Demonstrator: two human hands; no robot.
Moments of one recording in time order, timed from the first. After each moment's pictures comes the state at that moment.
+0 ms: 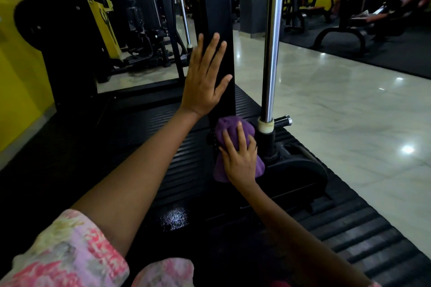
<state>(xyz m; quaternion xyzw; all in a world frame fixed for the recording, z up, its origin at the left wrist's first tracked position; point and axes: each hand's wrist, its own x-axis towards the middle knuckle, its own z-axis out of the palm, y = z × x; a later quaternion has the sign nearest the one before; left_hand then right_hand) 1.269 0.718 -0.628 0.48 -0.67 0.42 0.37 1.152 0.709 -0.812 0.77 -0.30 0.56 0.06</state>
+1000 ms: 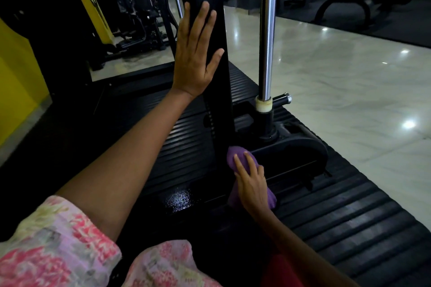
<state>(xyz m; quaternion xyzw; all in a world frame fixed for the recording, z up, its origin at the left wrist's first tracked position) 1.273 0.712 -0.632 0.47 -0.68 0.41 0.39 1.098 0.750 -0.908 0.82 -0.37 0.43 -0.07</state>
